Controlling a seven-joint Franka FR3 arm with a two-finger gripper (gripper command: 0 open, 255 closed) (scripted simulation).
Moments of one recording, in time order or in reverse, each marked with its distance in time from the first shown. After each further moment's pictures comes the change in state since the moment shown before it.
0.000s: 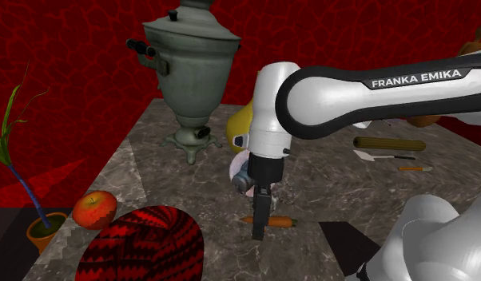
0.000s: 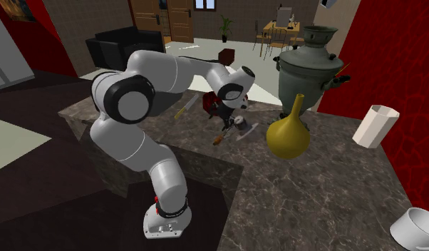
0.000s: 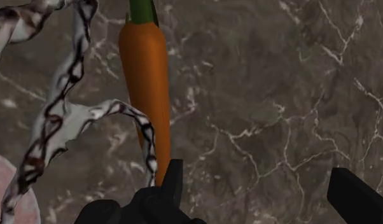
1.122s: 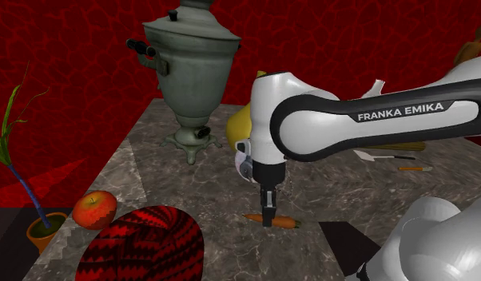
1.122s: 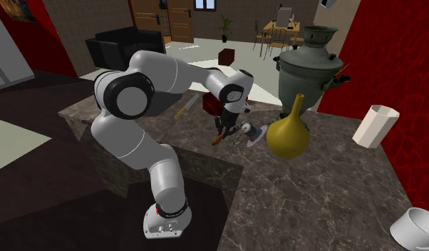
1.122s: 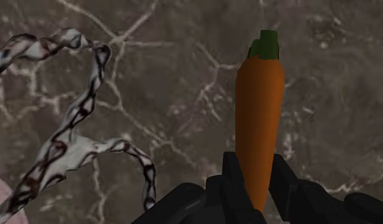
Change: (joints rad) arm -0.132 0.003 0.115 -0.023 -0.197 0.006 -0.044
